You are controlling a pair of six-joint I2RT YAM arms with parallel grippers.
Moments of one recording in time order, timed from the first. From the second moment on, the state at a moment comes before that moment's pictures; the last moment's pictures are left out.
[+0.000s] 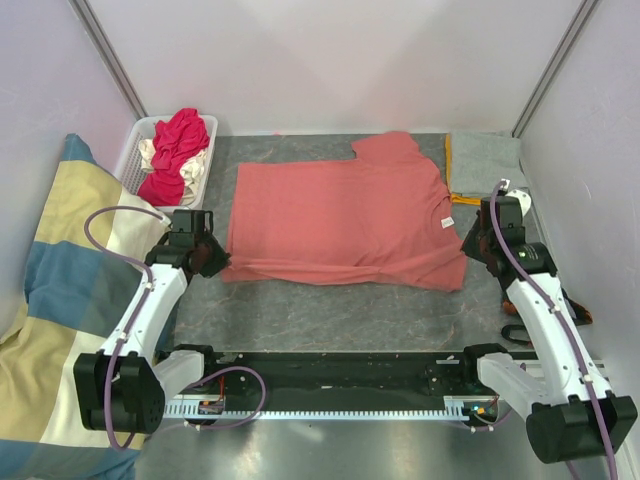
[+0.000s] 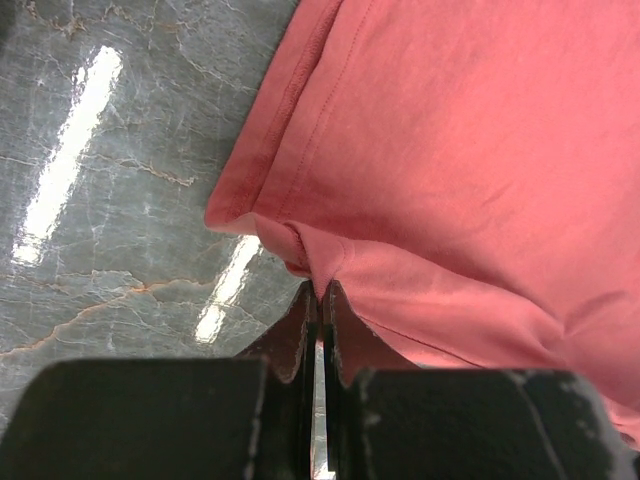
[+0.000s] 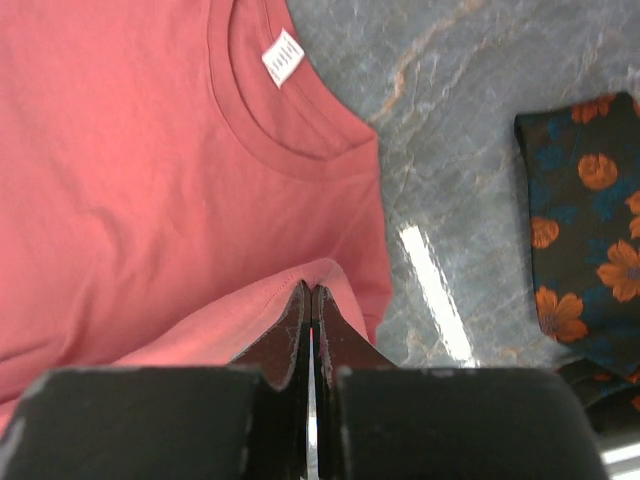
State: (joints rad) left arm -0.05 1.07 0.76 -0.65 -0.03 -0.71; right arm 0.11 0.93 0.92 -0.78 0.26 0.49
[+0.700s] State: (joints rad) left arm -0.05 1.28 0.85 -0.57 -0.03 -0.71; right arm 0.11 1.26 1.10 -0.59 0.29 0.48
